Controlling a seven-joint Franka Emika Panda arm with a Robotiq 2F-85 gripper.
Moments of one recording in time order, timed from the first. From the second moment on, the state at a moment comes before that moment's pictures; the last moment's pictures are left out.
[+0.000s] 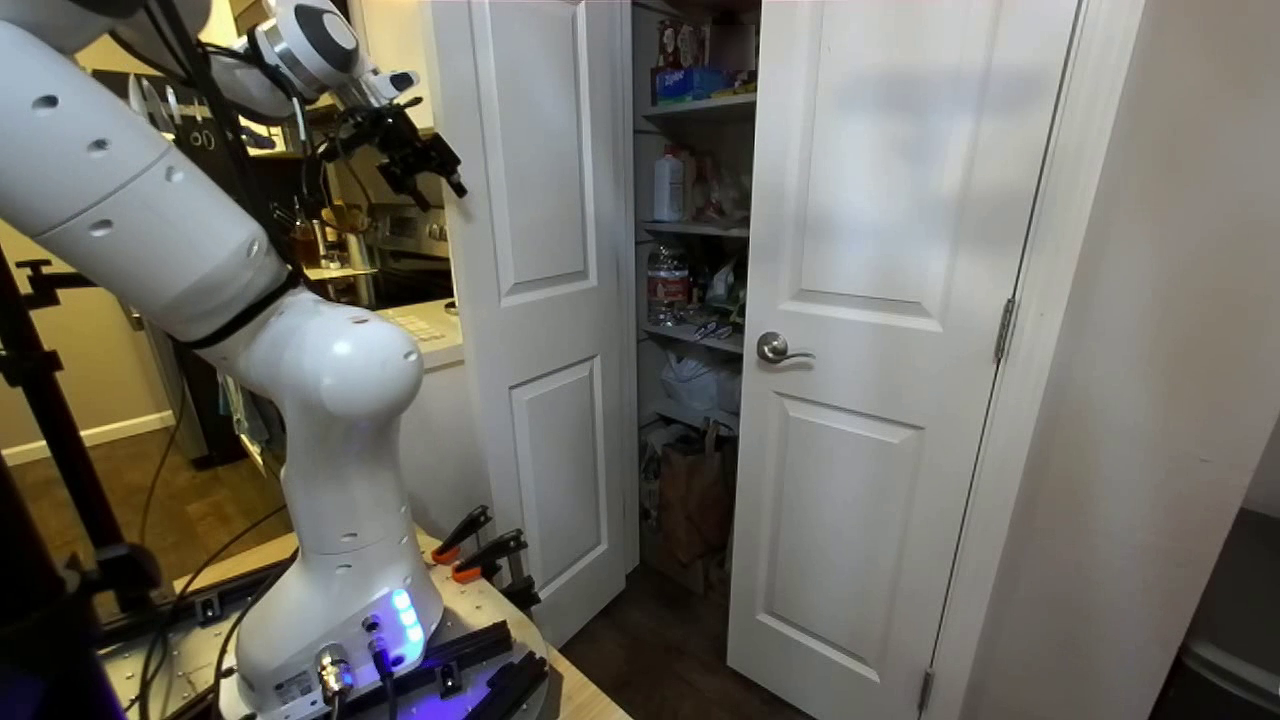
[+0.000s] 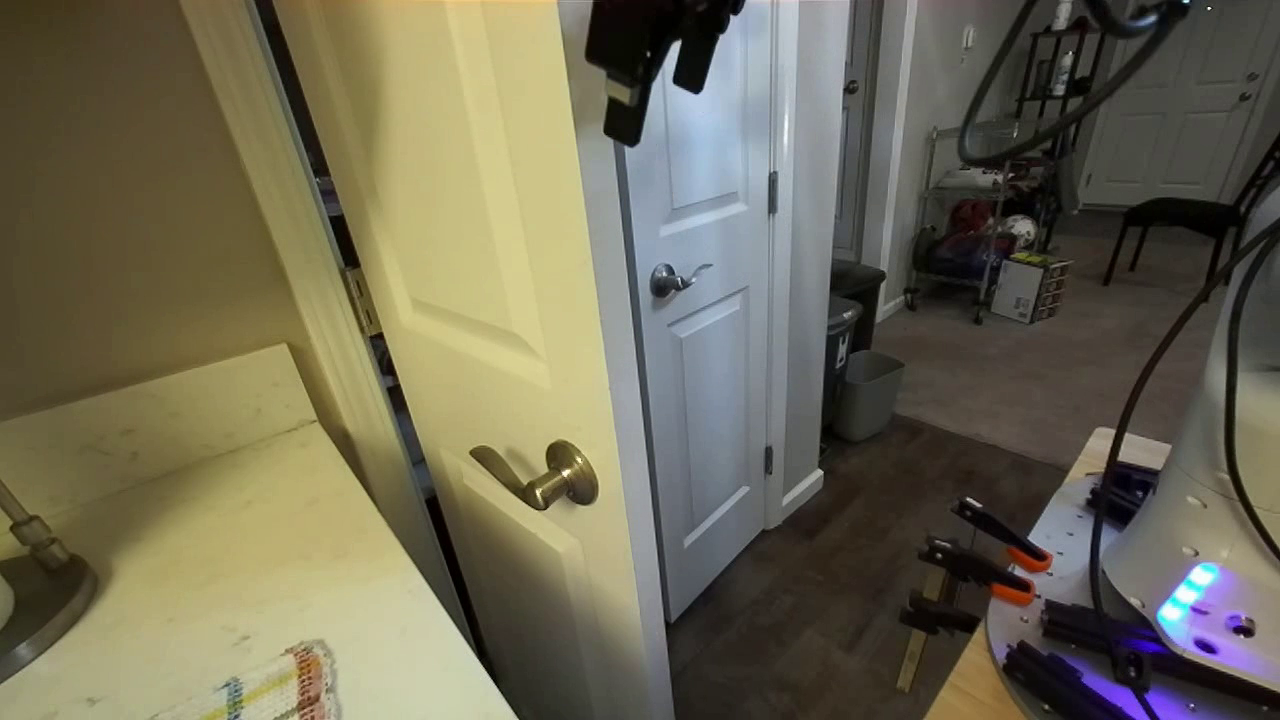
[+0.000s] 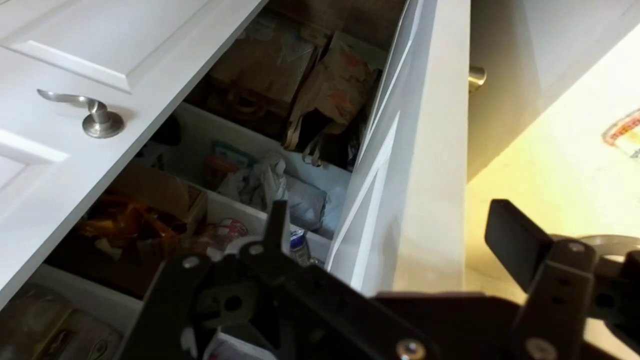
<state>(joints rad) 0.15 -0.61 0.69 -2.17 -0.10 2.02 0.48</state>
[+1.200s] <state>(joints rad) 0.11 -0.54 0.71 -2.06 -0.23 1.96 0.60</state>
